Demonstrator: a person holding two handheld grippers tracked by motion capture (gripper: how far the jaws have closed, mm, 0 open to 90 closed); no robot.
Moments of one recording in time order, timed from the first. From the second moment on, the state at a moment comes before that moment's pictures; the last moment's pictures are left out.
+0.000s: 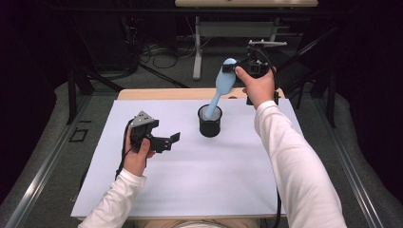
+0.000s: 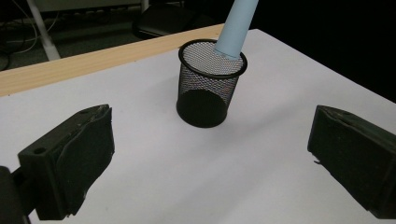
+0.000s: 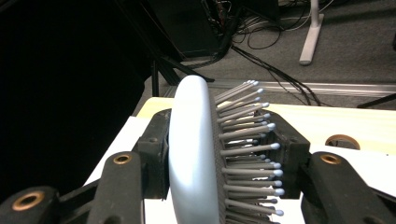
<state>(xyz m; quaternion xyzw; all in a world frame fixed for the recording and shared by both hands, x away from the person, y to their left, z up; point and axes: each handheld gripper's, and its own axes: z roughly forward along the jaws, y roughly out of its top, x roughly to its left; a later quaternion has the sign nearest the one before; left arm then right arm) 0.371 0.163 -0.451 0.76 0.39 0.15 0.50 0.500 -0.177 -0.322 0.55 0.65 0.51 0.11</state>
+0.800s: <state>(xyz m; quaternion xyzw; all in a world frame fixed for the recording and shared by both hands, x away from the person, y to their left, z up) 0.373 0.168 -0.449 0.75 0.40 0.14 0.51 0.504 -0.173 -0.321 0.55 0.65 0.50 0.14</state>
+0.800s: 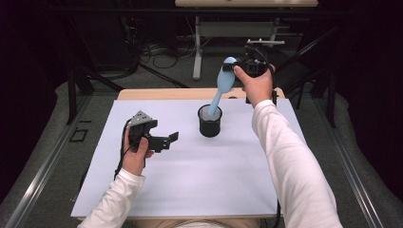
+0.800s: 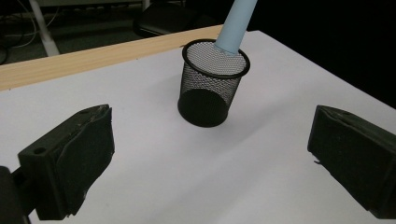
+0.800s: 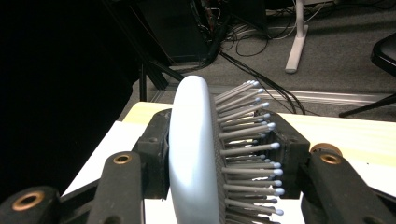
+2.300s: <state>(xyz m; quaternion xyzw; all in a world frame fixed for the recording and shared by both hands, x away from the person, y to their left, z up) 0.372 0.179 -0.445 0.74 0.41 0.15 0.52 0.505 -0.128 -0.335 0.51 0.70 0.46 0.21</state>
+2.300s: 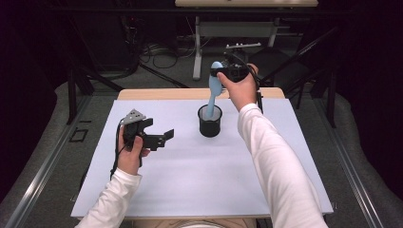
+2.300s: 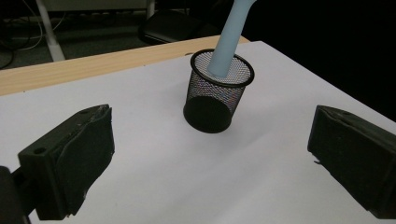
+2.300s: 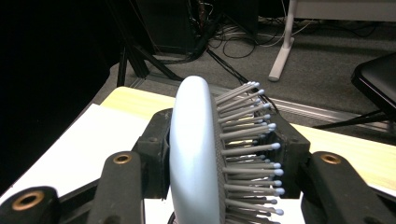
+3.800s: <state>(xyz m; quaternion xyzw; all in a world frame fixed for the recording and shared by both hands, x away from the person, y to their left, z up) 0.375 0.181 -0.444 0.74 0.41 0.15 0.52 0.506 -0.121 -0.374 0.51 0.72 0.43 0.21</state>
